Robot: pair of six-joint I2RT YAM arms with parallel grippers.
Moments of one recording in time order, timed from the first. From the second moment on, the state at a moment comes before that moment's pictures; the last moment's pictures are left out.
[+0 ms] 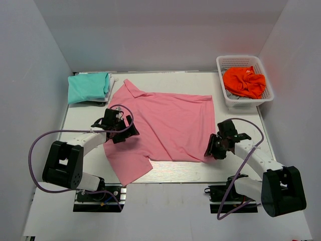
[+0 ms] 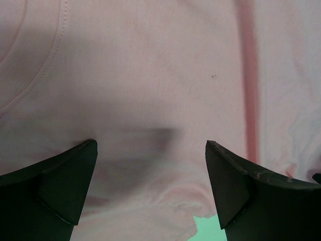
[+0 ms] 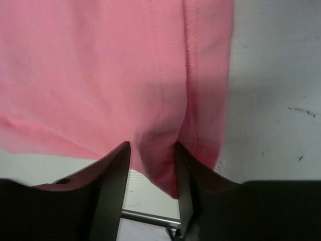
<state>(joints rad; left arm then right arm) -0.26 1.41 0.66 -0.21 0.18 -0.60 0.26 1.12 0.52 -0.61 -0.16 0.49</state>
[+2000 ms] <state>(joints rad) -0.26 1.43 0.71 -0.29 0.06 -0.62 0.19 1.10 0.50 -0.51 -0.17 0.66</state>
